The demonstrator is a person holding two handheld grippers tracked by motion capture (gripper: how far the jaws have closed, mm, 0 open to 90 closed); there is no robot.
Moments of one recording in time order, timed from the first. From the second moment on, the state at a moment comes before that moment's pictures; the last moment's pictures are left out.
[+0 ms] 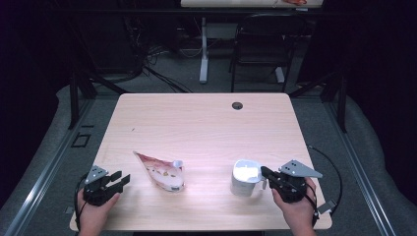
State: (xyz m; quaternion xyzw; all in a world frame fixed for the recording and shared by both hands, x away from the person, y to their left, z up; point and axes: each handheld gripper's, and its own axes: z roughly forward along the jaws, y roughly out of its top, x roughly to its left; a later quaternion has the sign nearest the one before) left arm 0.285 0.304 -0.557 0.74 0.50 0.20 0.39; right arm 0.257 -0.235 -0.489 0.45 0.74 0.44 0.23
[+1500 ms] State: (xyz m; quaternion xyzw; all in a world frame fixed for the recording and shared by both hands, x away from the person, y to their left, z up) left arm 0.283 0.305 -0.557 0.74 0.50 0.21 0.40; right arm 0.262 -0.238 -0.493 0.46 0.73 0.46 0.22
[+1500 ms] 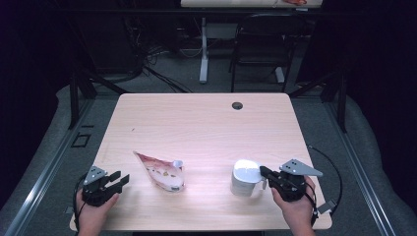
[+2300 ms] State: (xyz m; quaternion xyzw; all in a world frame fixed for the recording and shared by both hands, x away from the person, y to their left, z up) left arm 0.283 0.305 -0.557 0.74 0.50 0.21 0.40; right arm 0.263 -0.245 -0.495 0.47 0.72 0.47 0.20
